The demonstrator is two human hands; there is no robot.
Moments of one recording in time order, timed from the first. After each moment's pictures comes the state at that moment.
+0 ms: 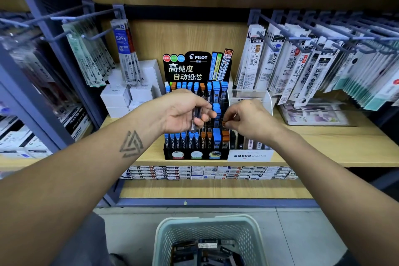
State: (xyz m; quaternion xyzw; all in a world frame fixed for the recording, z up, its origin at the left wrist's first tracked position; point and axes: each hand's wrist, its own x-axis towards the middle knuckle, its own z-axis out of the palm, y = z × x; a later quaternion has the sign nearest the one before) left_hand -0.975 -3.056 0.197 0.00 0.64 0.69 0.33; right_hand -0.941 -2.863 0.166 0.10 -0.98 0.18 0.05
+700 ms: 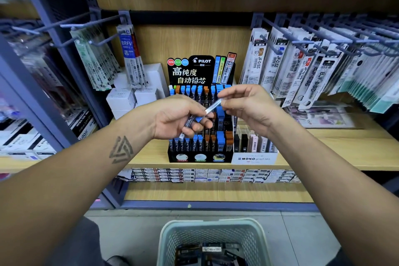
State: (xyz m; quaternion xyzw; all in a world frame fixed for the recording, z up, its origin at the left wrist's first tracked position) left_hand -0.969 -3.079 0.201 0.06 0.68 0.63 0.36; right_hand -0.952 -2.873 0.185 0.02 -0.69 0.72 -0.01
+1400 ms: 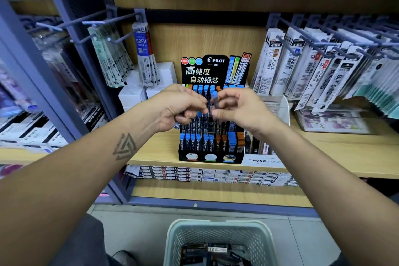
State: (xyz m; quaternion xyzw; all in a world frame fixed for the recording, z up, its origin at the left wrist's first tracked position) left_hand -0.984 -3.100 0.198 0.02 0.72 0.66 0.19; right_hand -0.957 -2.911 0.177 0.11 -0.79 0.60 0.00
